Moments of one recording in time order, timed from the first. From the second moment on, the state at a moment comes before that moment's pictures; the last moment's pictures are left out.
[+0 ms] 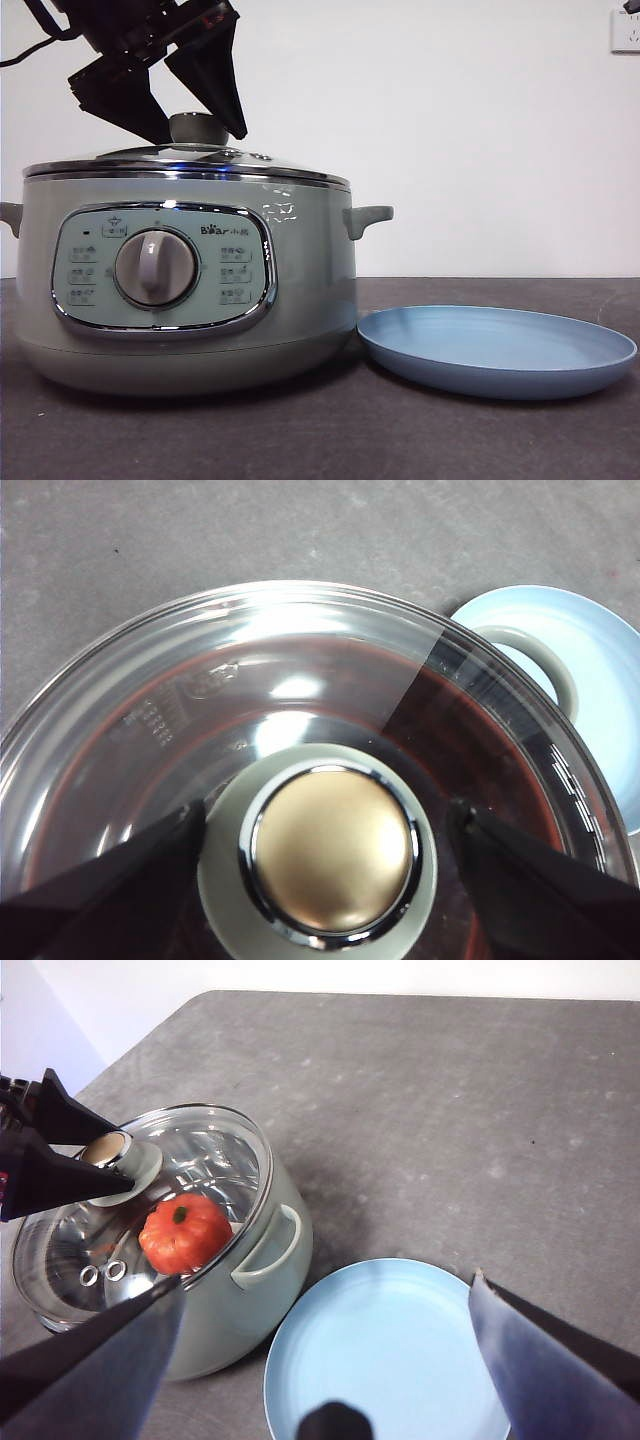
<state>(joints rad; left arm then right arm) -0.47 1.40 1.19 -0.57 0.15 0.02 0.07 0.84 0.98 -0.64 -0.54 -0.06</state>
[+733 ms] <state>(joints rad) -0.48 1.25 1.19 -0.59 0.12 0.06 0.09 0.86 0.98 -0.63 -0.61 -0.03</state>
